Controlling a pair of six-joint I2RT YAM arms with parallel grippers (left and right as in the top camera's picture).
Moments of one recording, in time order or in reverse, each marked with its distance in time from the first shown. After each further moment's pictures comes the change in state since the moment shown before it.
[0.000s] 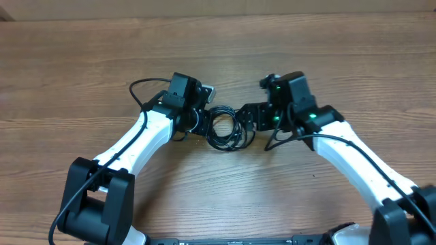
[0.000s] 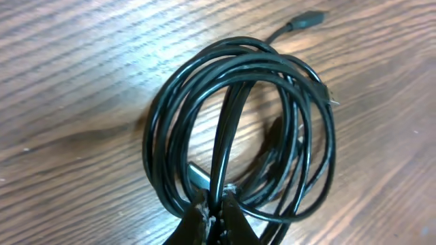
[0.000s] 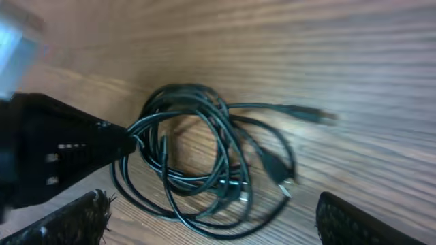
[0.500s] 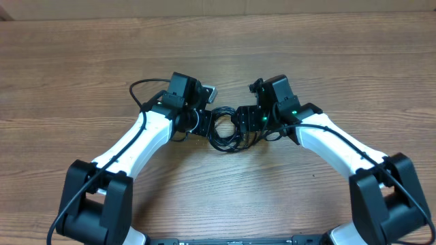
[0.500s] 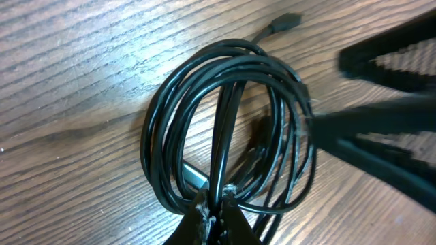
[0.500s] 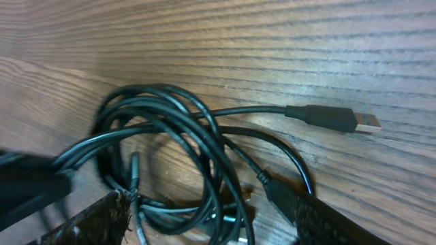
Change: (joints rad) left arm 0.000 -0.021 0.001 -0.011 0.046 -0.005; right arm 0.024 0.175 0.001 0.109 0.021 0.049
